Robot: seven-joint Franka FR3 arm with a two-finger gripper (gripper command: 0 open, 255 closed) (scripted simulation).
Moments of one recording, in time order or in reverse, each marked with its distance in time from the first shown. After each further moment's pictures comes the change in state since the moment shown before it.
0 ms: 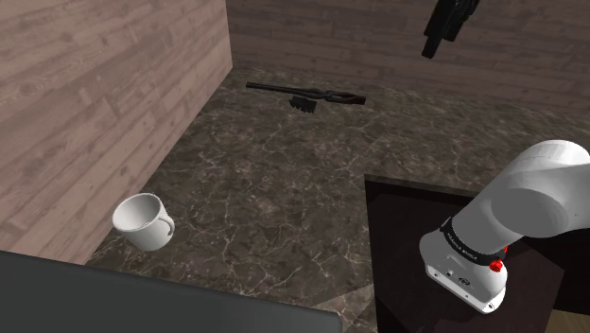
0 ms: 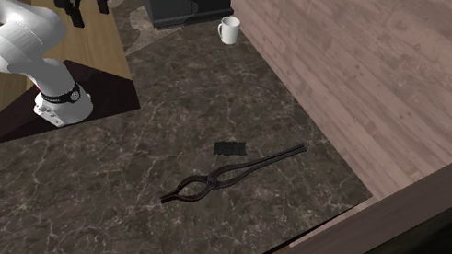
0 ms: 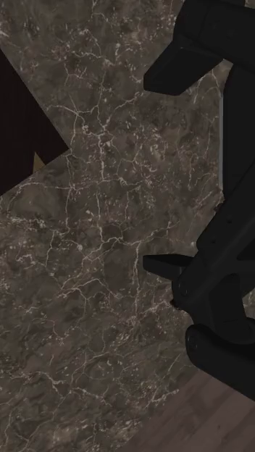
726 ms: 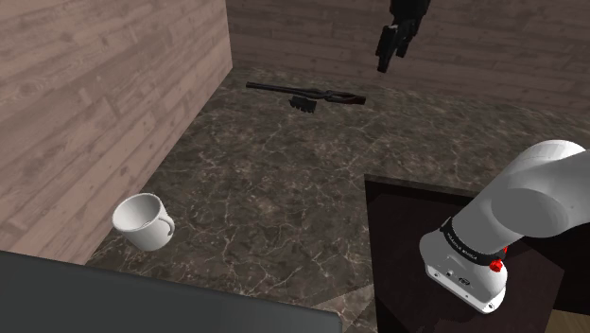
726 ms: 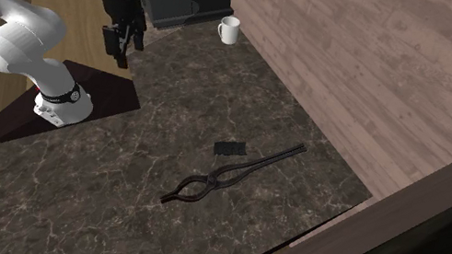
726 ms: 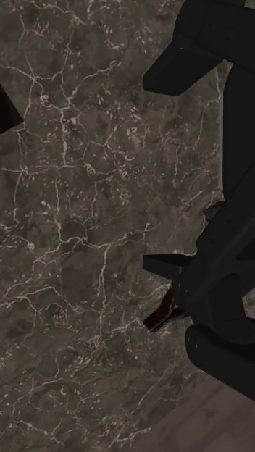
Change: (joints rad) arm 0.001 0.260 -0.038 -0.010 -0.028 0.253 -0.059
